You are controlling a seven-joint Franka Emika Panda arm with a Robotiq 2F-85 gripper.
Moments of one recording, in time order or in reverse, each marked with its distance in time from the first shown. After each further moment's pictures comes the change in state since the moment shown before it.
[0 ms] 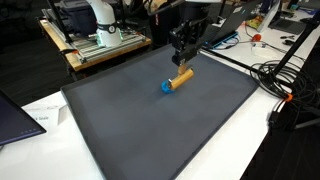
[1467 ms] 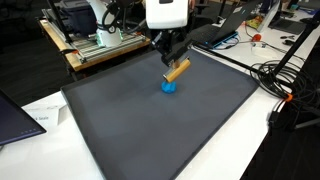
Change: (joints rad) arm -0.168 0.150 0.007 0.254 0.245 -0.292 -0.145
